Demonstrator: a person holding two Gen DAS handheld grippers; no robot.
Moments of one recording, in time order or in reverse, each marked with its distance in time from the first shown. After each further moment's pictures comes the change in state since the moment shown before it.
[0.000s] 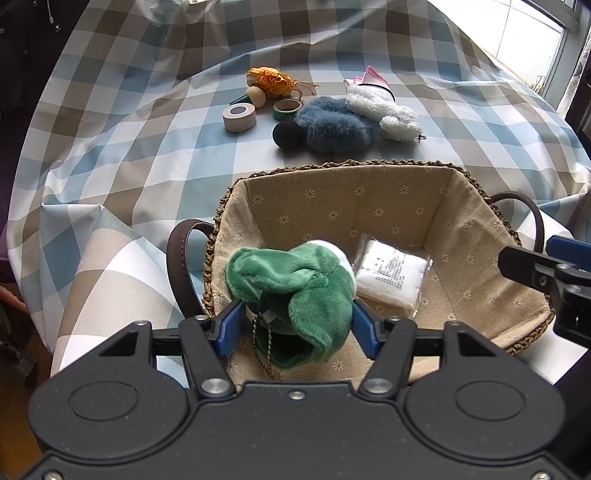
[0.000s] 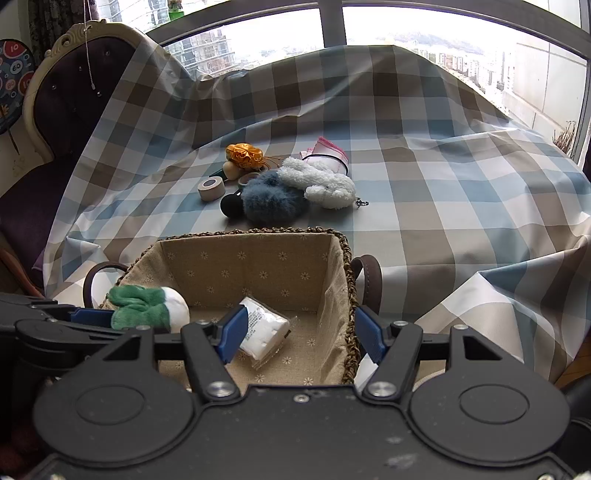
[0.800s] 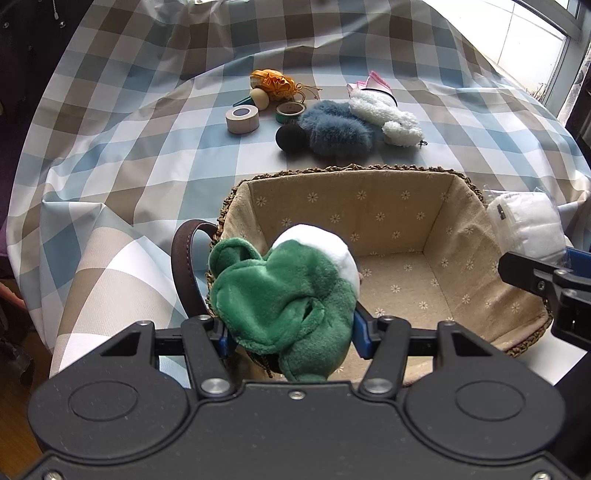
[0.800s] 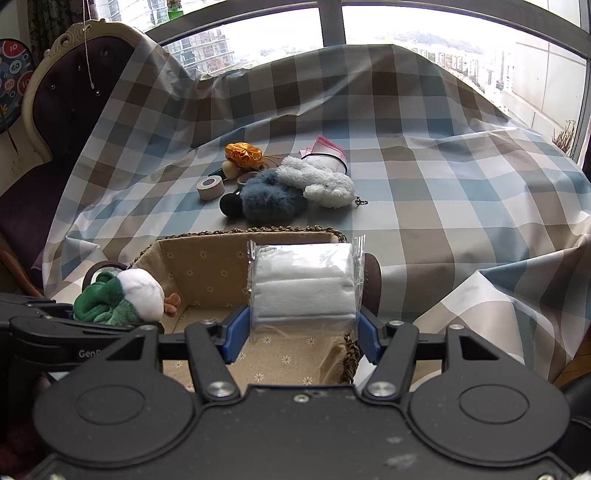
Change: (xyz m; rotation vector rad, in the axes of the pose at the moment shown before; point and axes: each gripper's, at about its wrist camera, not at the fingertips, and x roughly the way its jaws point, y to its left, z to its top) left arm -0.002 0.002 -0.001 -0.016 -0.010 -0.005; right arm 0.001 -0.002 0.001 0.000 0.004 -0.003
